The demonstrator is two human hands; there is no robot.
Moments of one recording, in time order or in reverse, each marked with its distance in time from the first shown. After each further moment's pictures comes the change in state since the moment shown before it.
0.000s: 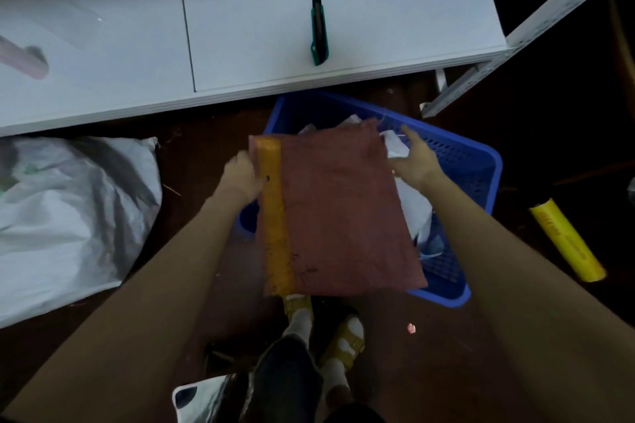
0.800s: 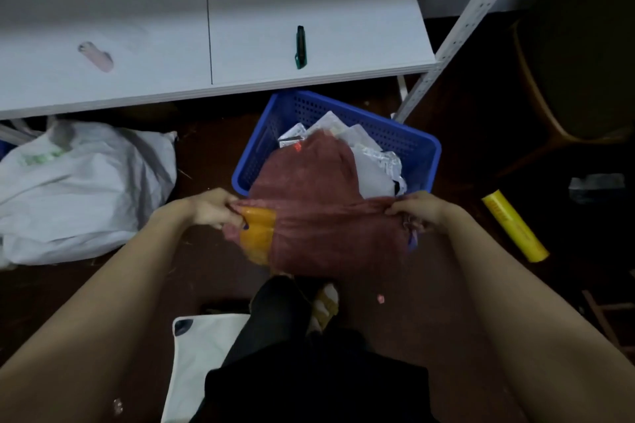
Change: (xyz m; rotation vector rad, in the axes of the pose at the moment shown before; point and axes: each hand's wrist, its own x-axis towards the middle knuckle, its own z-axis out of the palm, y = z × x) left_hand -0.260 -0.011 -0.021 -0.037 -0.458 -0.011; right_hand -0.223 0.101 -0.095 0.007 -0.328 0.281
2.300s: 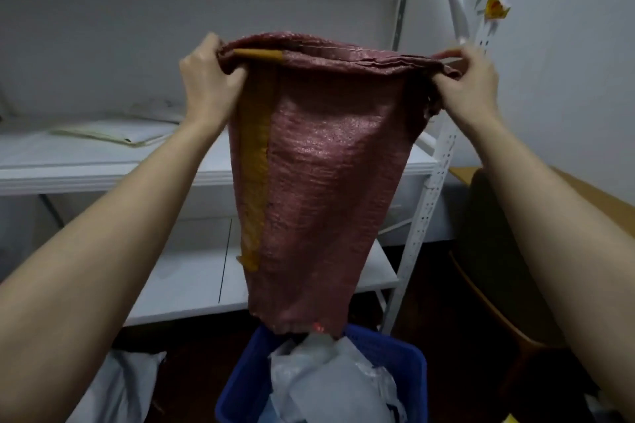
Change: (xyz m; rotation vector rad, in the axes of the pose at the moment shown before) left_hand -0.311 0.289 -0.200 -0.101 1.779 1.069; right_hand -0.355 -0.259 -0.203 0.251 1.203 -1.367
